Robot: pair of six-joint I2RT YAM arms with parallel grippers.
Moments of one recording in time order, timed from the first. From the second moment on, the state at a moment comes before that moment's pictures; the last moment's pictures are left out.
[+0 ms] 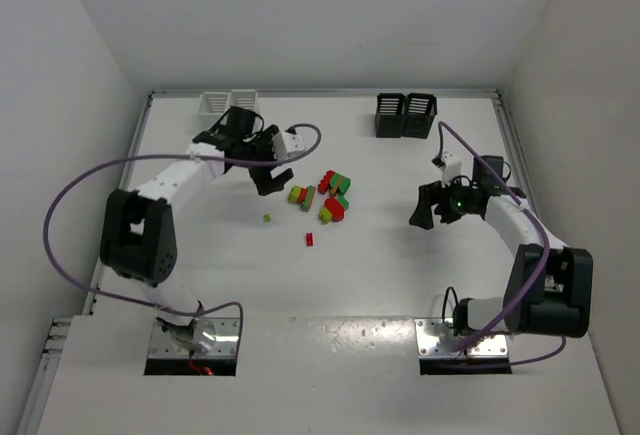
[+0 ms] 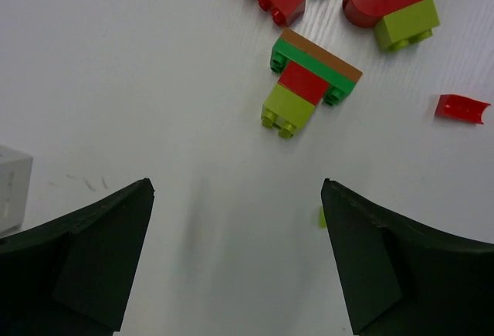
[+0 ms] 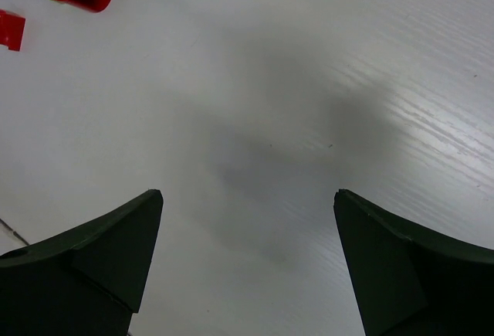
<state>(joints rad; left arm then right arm) -0.29 1.60 1.23 -0.53 0.48 0.86 -0.13 1.35 0.71 -0.43 -0.62 -0.35</state>
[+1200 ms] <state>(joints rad) -0.34 1.94 1.36 -0.66 0.61 1.30 -0.13 1.41 0.72 -0.46 -0.68 -0.38</state>
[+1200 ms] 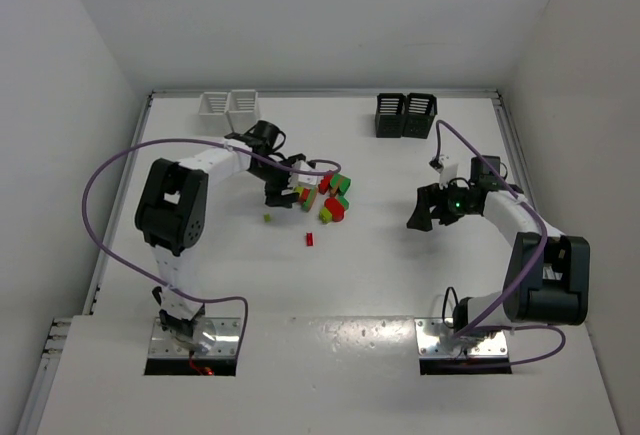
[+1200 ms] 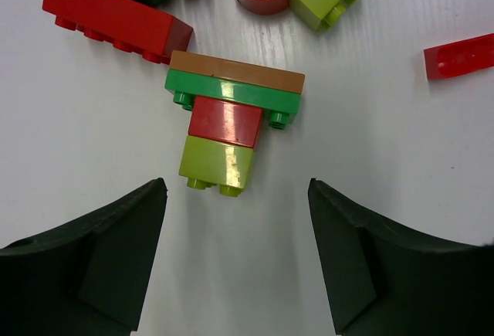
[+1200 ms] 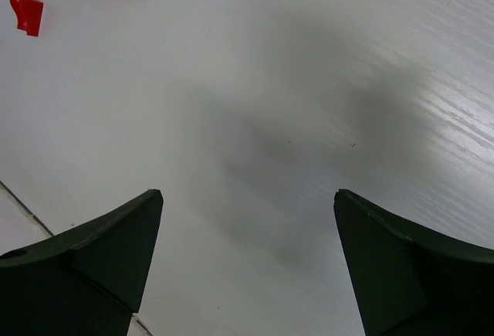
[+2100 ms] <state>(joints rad) -0.37 2.01 1.36 -0.63 0.61 1.39 -0.13 1.44 0.72 -0.47 -0.70 -0.38</state>
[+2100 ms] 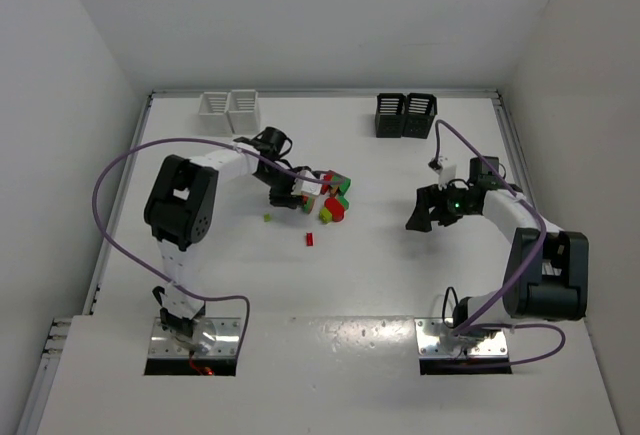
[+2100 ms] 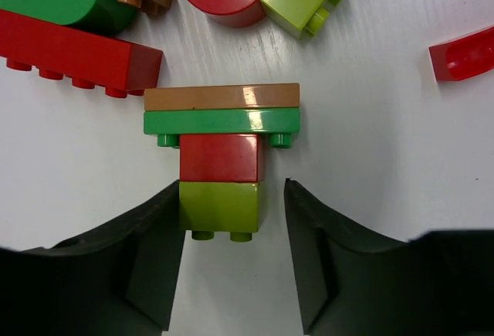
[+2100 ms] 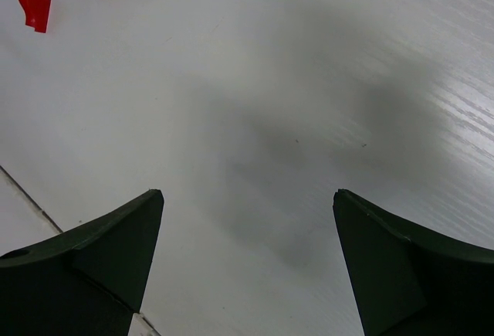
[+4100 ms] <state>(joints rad) -0.47 1.50 1.07 -0.26 0.81 0.61 0.33 1.87 1.09 0.25 -1.24 0.86</state>
